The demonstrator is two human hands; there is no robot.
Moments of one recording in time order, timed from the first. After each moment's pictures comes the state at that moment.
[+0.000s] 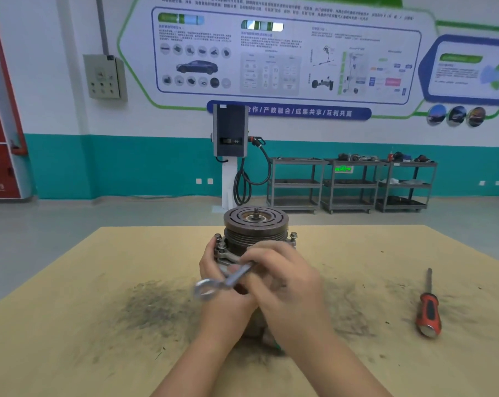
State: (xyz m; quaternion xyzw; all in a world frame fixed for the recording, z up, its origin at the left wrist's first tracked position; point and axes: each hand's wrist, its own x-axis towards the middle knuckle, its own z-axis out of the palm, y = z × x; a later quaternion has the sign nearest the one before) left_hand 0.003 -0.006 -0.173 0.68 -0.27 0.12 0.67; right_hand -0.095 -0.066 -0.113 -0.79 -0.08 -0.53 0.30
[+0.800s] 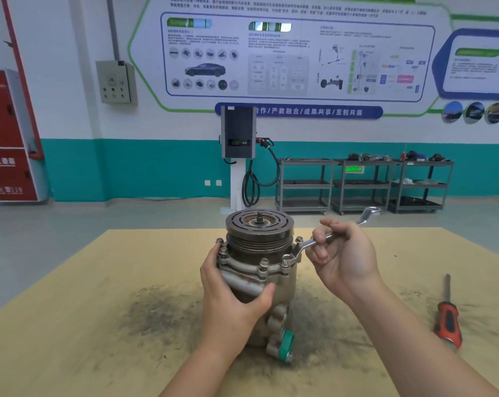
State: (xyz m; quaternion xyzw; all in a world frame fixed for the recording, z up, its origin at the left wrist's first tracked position) left_hand 0.004 -0.005 -0.177 0.66 -0.32 0.15 0.66; right_hand -0.066 -0.160 -0.086 -0.38 0.04 -0.32 0.87
